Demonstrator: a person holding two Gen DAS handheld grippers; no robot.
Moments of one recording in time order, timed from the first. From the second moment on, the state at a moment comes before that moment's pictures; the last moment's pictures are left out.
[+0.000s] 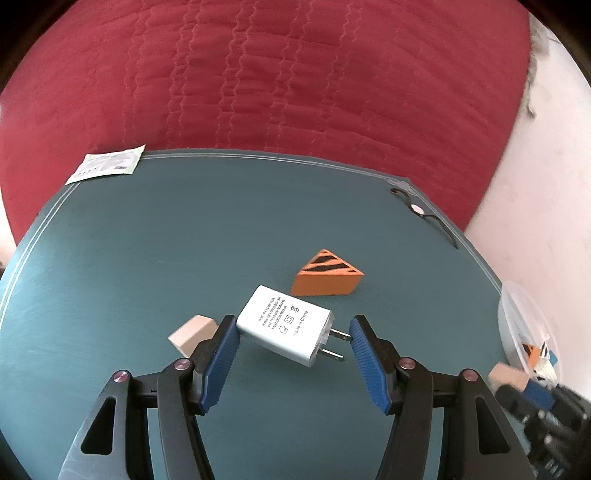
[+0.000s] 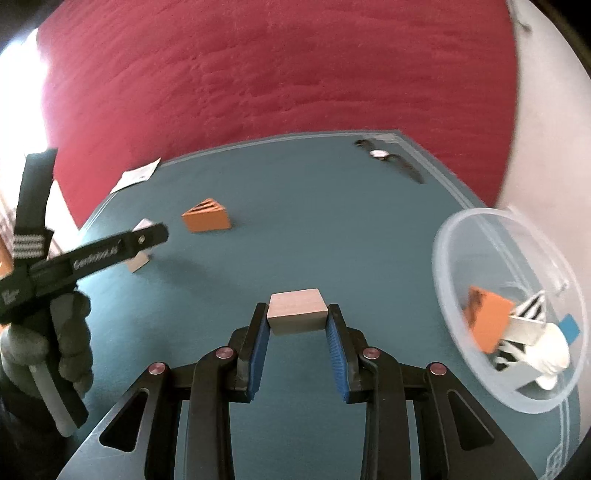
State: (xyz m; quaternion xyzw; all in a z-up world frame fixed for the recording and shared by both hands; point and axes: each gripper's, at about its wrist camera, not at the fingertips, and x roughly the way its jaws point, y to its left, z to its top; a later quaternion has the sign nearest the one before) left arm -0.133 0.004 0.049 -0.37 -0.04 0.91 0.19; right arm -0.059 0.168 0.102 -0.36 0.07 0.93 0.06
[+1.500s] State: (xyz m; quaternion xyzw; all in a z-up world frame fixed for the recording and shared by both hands) left arm -0.090 0.074 0.041 -0.38 0.02 0.89 0.24; right arm 0.042 0.336 0.106 -0.32 0.16 0.89 0.27
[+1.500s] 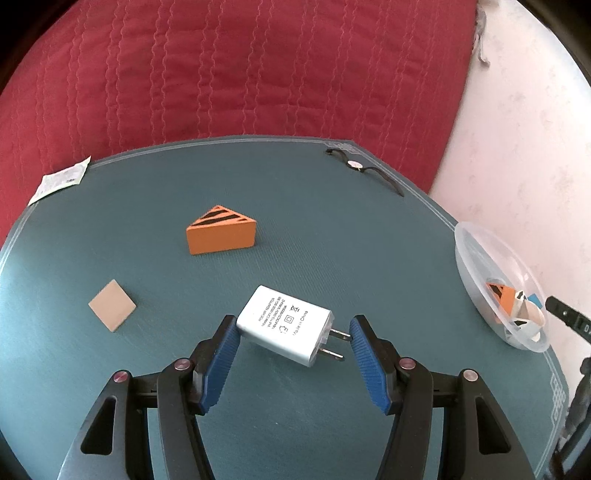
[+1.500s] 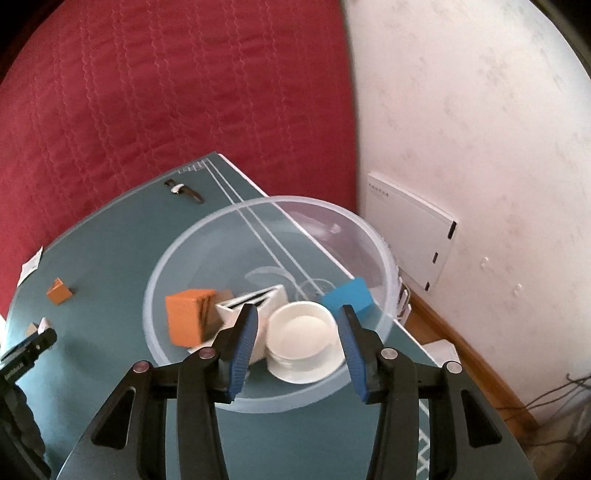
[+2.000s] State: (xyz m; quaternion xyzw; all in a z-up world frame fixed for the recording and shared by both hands) left arm -0.069 0.110 0.049 -0.39 0.01 0.88 0.28; right arm 0.044 0.334 0.087 -0.36 0.09 0.90 0.22
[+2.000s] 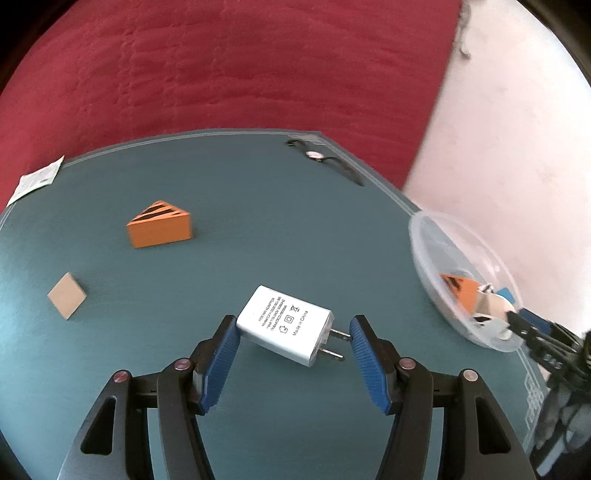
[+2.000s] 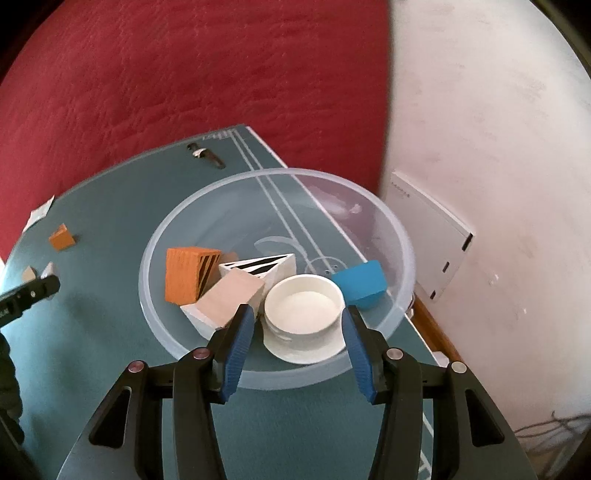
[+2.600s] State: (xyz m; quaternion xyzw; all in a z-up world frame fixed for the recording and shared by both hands) left arm -0.044 0.186 0.068 -0.38 0.05 0.86 0.34; right arm 0.040 0.351 0.079 -0.34 0.07 0.92 0.19
